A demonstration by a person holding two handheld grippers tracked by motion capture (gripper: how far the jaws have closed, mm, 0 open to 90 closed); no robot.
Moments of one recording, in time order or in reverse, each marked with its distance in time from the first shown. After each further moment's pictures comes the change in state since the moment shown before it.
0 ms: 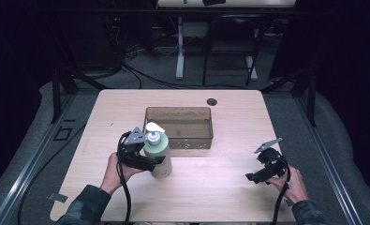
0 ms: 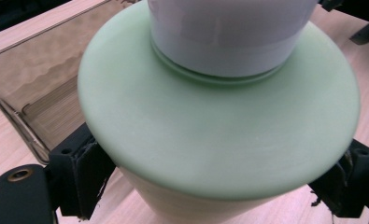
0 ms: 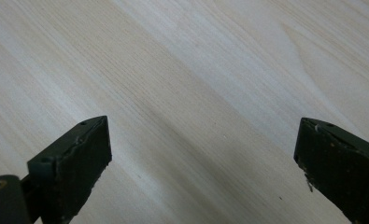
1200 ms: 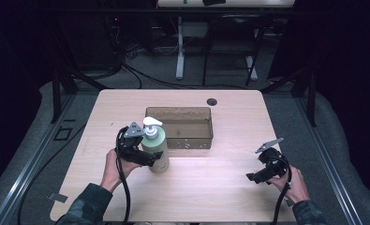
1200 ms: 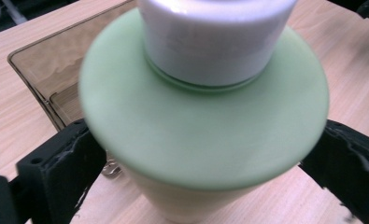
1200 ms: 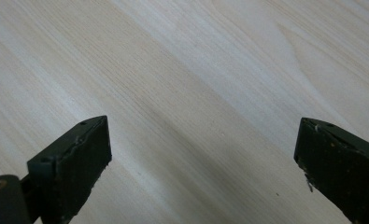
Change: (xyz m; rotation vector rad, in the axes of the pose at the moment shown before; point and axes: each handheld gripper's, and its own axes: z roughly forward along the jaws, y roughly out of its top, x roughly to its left) left arm 0.012 0.010 -0.007 0.022 0.050 -0.067; right arm 0.000 -0.001 -0.003 -0.003 -0.003 0.004
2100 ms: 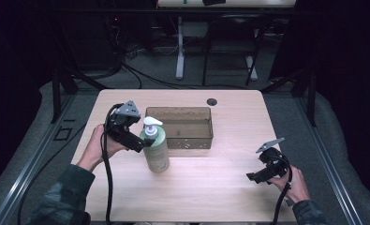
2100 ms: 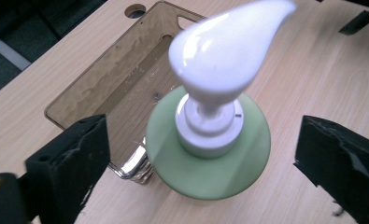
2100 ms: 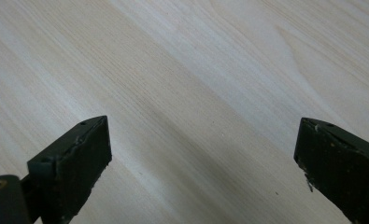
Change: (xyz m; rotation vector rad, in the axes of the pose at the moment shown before) left arm 0.013 0.069 -0.042 0.111 -0.078 0.224; right arm 0.000 0.000 -0.003 -0.012 0.012 0.005
